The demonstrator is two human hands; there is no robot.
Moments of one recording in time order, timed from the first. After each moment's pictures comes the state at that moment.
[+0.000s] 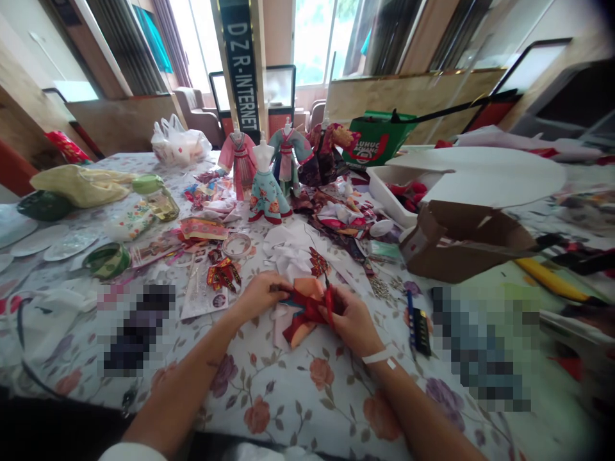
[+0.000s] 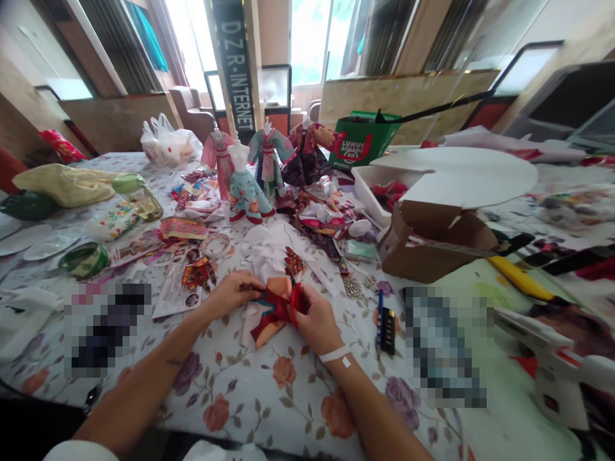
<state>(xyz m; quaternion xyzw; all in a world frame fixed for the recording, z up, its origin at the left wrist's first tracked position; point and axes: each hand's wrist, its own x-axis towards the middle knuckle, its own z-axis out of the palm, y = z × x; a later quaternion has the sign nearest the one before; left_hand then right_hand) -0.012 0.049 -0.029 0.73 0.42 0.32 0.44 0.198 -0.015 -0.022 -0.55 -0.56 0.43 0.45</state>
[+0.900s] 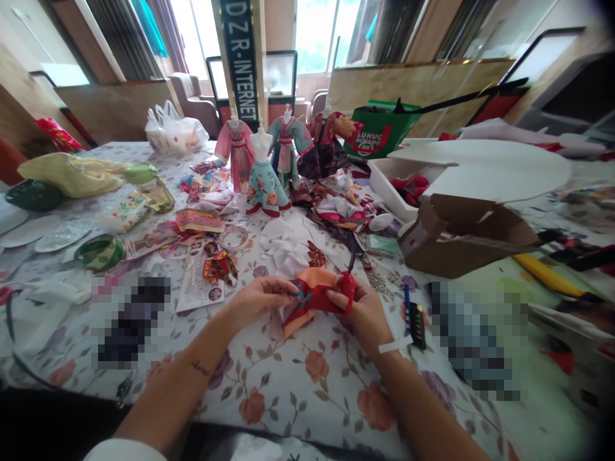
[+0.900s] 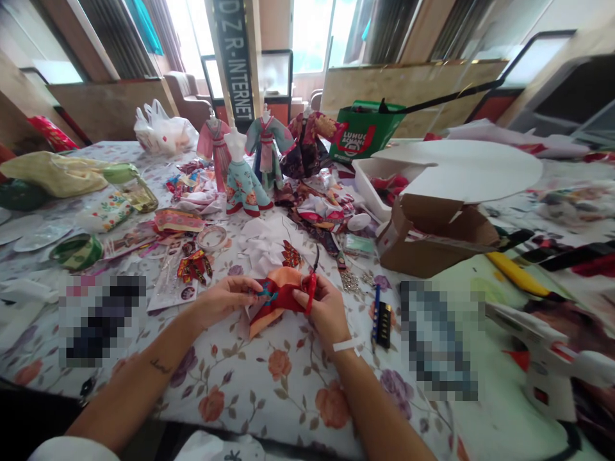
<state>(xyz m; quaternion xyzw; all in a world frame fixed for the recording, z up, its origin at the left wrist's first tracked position) -0.005 0.018 -0.019 0.41 0.32 0.34 0.78 0.205 -0.015 -0.019 -0.55 -0.37 0.51 0.56</state>
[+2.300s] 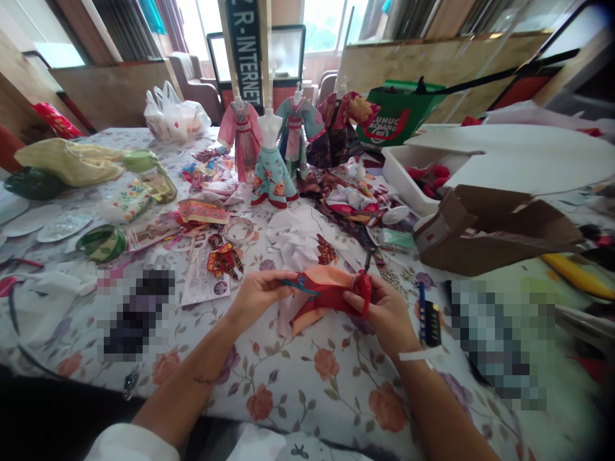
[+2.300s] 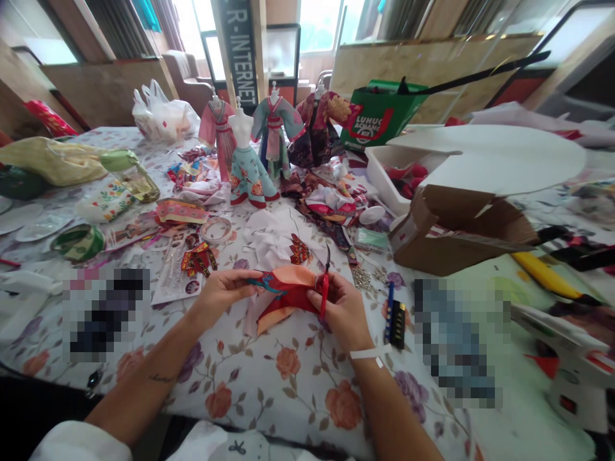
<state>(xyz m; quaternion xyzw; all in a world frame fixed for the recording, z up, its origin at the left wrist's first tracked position) -0.011 0.011 -0.019 0.48 0.39 0.44 0.65 0.217 -0.017 -0.023 -0.55 -0.40 0.50 0.53</state>
